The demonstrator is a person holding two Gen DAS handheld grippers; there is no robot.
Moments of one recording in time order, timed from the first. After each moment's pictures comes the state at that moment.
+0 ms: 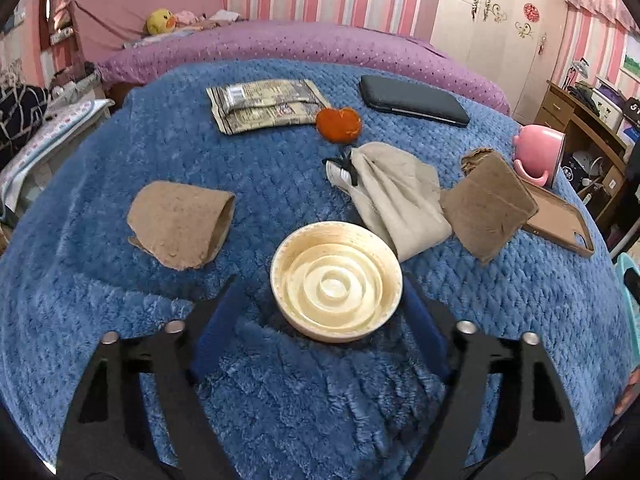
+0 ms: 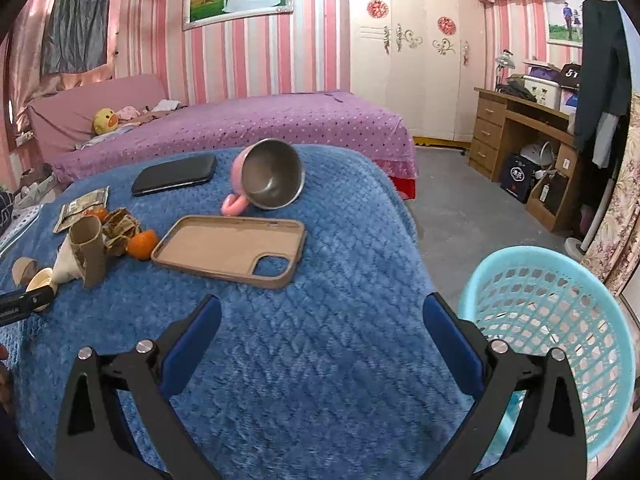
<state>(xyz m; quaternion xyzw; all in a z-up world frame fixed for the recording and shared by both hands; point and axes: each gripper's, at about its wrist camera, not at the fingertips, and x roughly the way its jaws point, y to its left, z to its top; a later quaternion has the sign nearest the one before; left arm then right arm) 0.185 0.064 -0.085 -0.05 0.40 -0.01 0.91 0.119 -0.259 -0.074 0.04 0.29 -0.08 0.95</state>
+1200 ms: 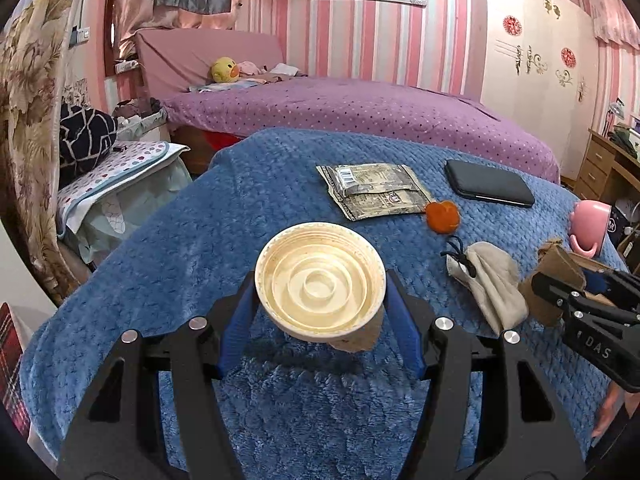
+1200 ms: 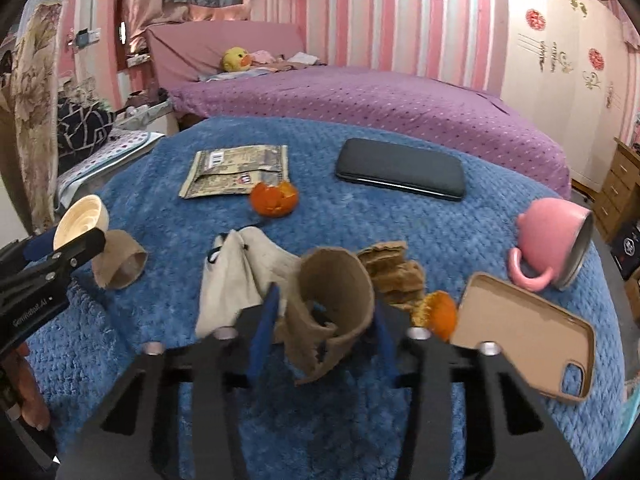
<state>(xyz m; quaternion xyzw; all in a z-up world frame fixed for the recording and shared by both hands) 0.176 0.129 -0.050 -0.04 0.30 0.10 0.95 0.223 -0.055 -0.074 -0.05 0.33 0.15 0.93</state>
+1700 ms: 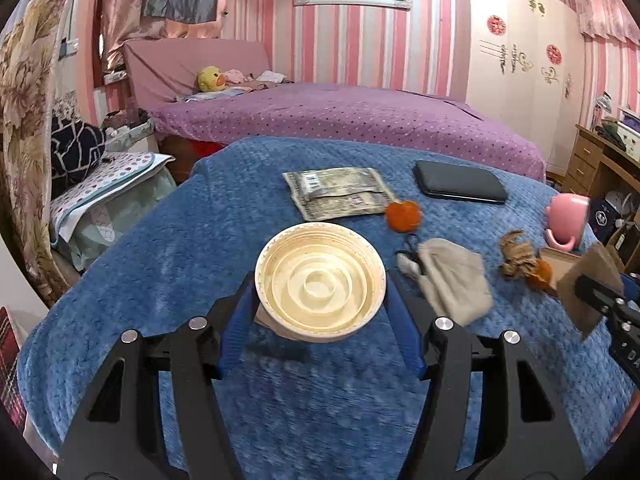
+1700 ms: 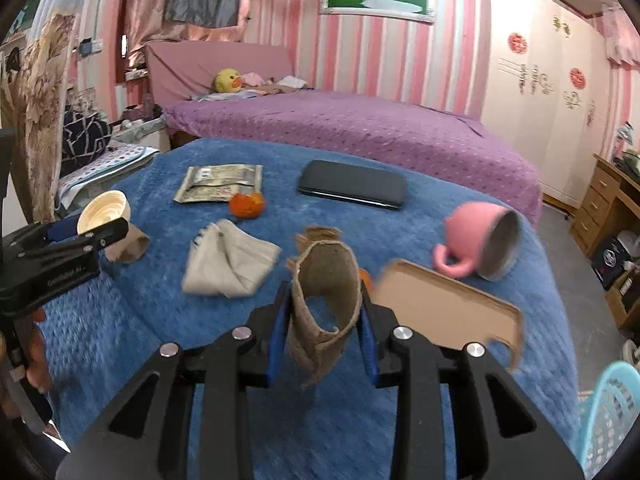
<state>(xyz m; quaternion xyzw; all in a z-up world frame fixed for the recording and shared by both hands) 0.163 0.090 -0.042 -0.03 0.29 0.07 0.95 0.161 -0.115 -0.049 -0.06 0.28 0.11 0.95</state>
